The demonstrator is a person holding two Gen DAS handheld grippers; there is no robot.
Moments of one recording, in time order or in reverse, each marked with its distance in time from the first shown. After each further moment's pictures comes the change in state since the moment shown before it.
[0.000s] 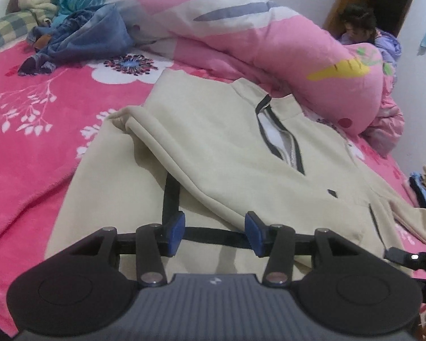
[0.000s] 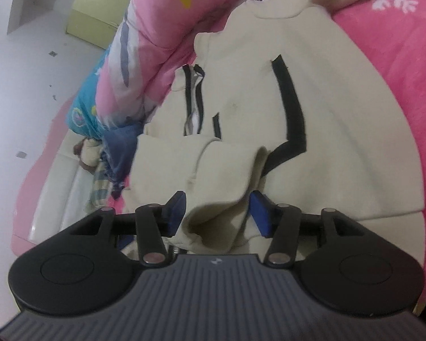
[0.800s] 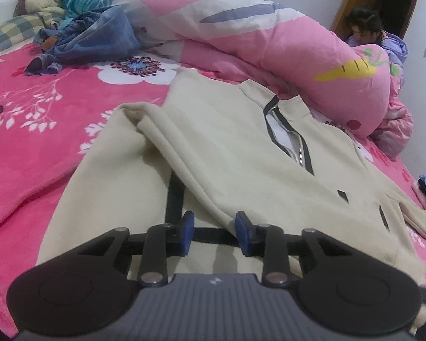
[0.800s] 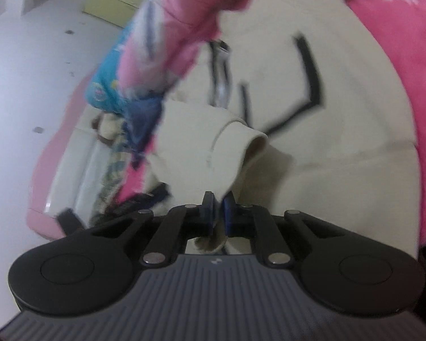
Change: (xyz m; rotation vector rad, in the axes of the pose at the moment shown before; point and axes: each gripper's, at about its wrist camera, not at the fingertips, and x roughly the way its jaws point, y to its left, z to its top) left arm 0.002 0.000 -0.011 -0.007 -0.032 0.032; right arm -0.029 0.012 -0.030 -0.030 0.098 0.011
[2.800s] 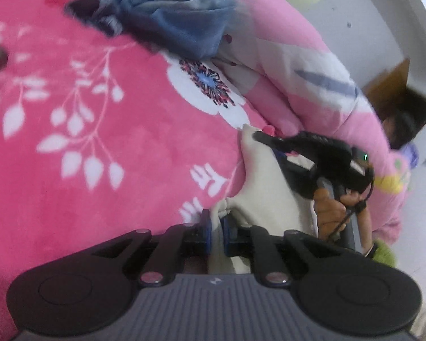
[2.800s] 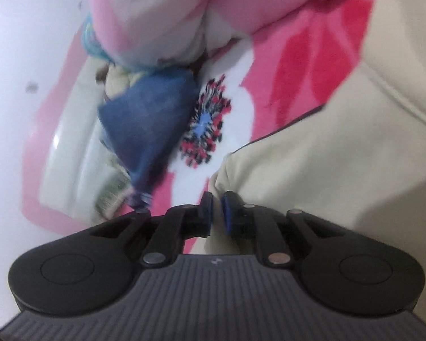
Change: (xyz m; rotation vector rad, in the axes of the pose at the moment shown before) left arm 0.079 0.189 0.073 -0.426 -0.041 -0.238; right arm 0.456 0.126 0.238 -0.146 0.335 0.197
